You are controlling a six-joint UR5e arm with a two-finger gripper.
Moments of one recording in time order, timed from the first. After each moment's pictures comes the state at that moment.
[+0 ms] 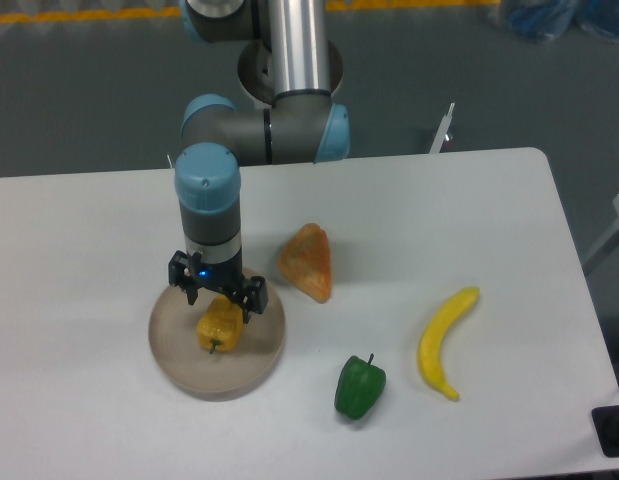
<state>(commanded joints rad) 1.82 -1.94 -1.76 -0.83 1.54 0.41</state>
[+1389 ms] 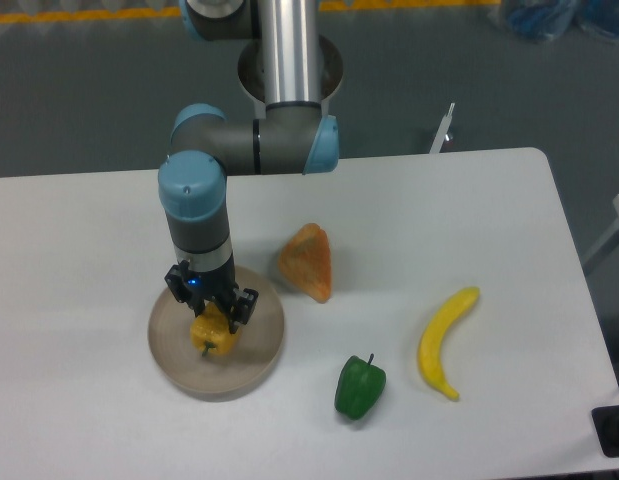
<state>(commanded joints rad) 1.88 -1.87 -1.66 -0.84 1.56 0.46</state>
